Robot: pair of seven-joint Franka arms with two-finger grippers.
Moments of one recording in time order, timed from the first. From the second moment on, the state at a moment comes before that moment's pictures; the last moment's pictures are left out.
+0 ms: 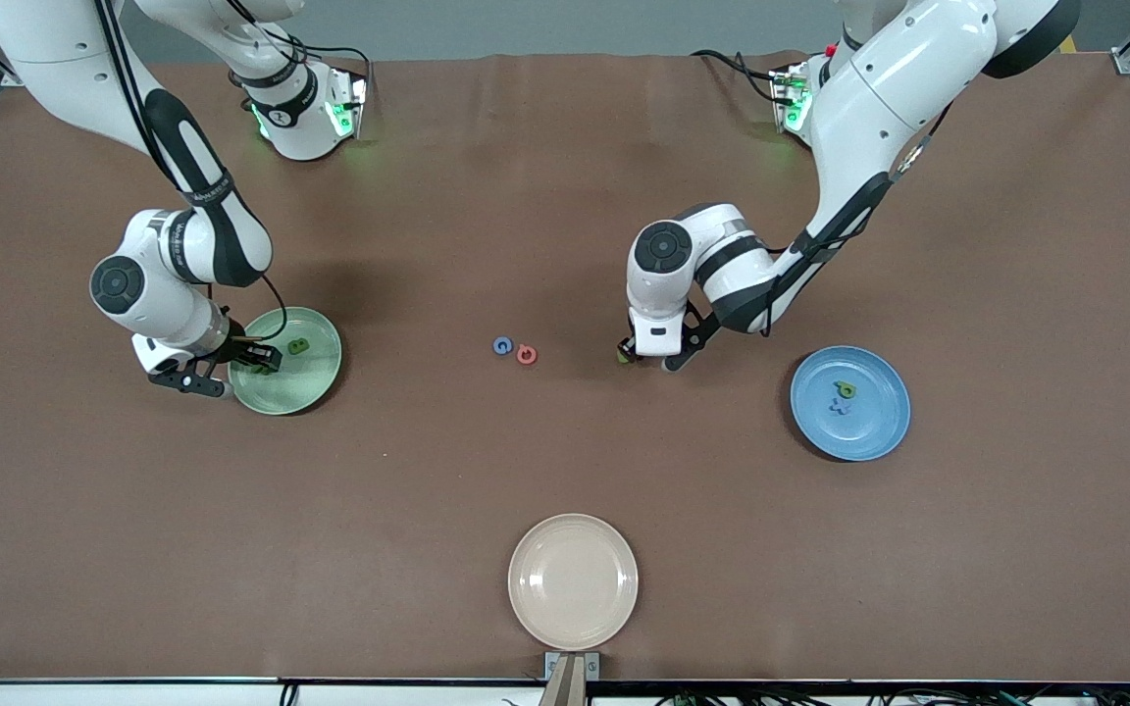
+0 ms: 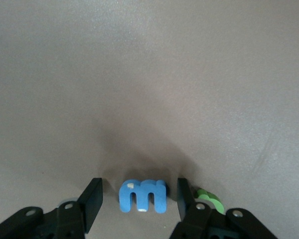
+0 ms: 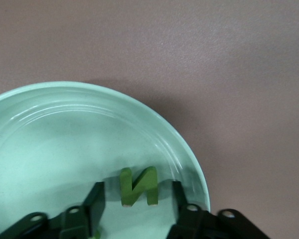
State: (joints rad) left arm -0.11 0.71 -0.64 -1.93 0.63 2.37 -1.89; right arm 0.05 0.35 -0.08 -2.33 0.07 2.61 0.13
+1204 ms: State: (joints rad) left arm 0.24 0.49 -0.68 -1.92 0.64 2.23 -1.58; right arm 0.63 0.41 -0.05 -2.13 0.07 2.54 1.25
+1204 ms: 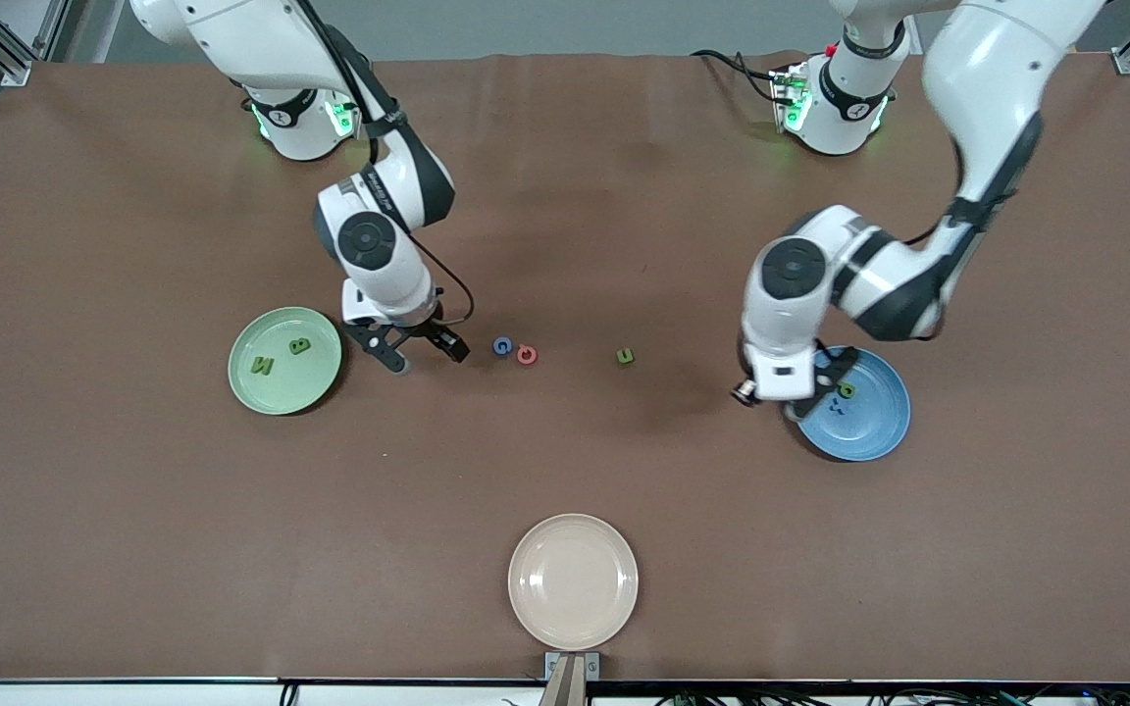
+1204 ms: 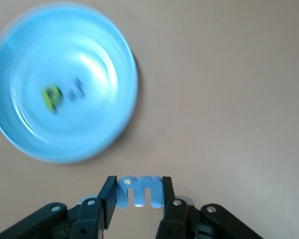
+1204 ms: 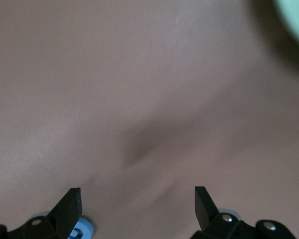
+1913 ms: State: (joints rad) left arm 0.48 0.57 -0.70 -1.95 0.64 2.22 -1.44; right arm 0.74 0.62 -0.05 -1.92 0.07 2.54 1.50
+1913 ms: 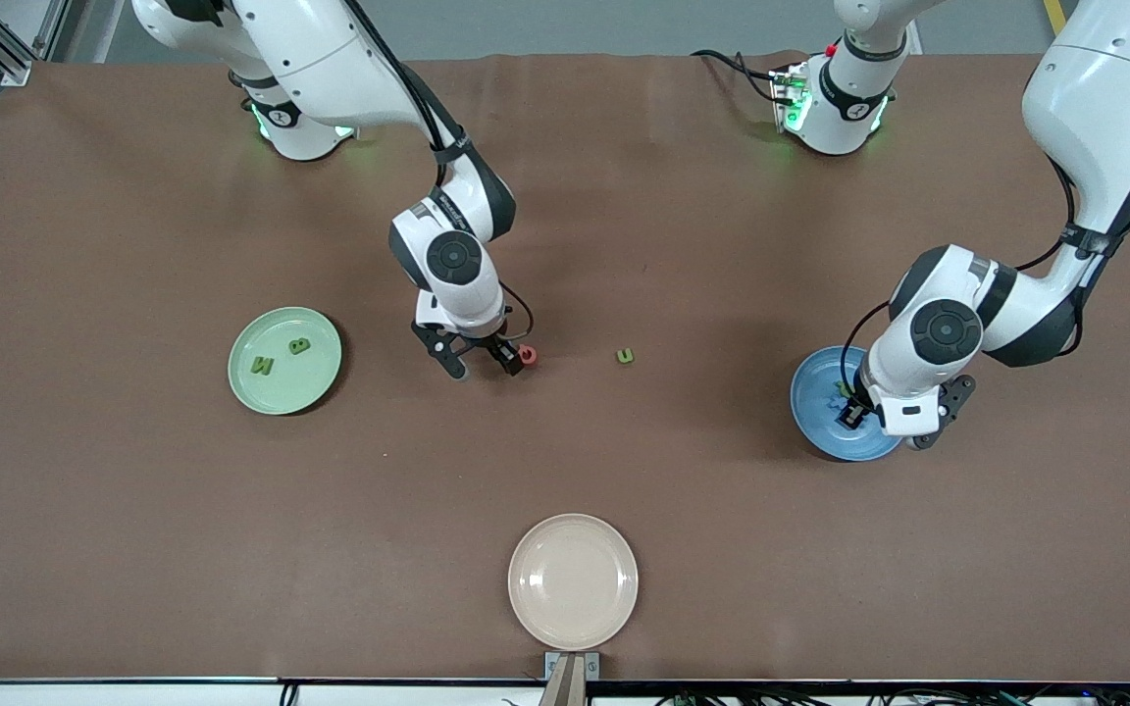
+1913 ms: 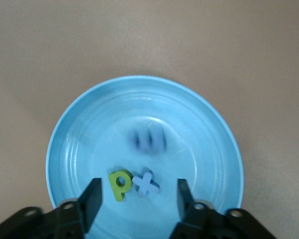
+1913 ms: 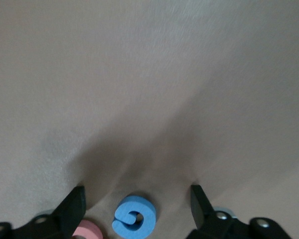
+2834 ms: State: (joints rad) left arm 0.22 0.57 -0.83 -1.92 0.64 2.18 -1.56; right arm 0.76 0.61 -0.06 -1.88 0.07 2.46 1.51
